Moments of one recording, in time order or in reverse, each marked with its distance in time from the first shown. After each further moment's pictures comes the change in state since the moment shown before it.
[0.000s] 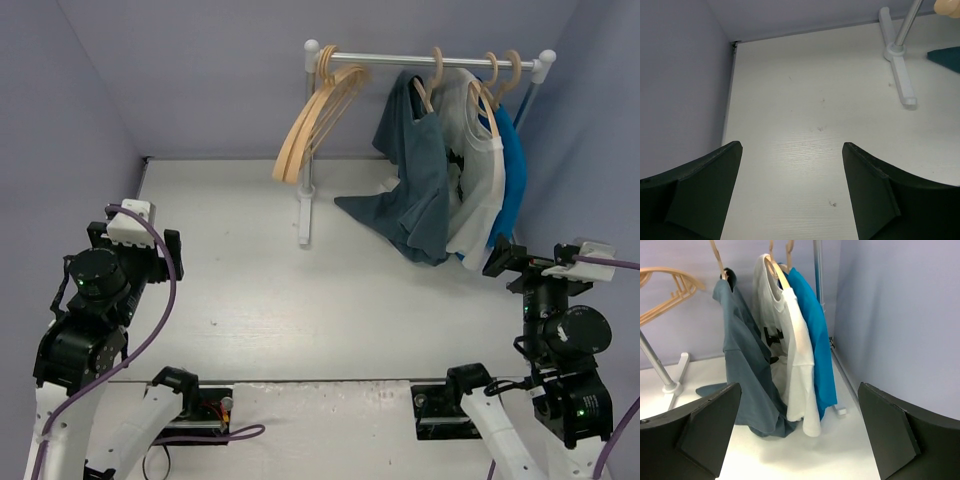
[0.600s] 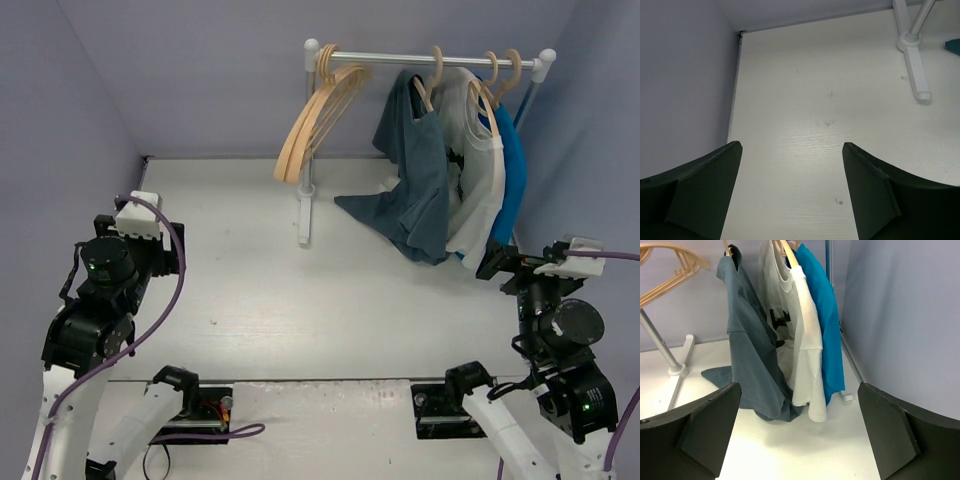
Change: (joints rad) left arm 0.000 0.045 -0.002 0.000 -0.039 0.016; right arm 0.115 0.010 -0.005 -0.066 0.079 0.029
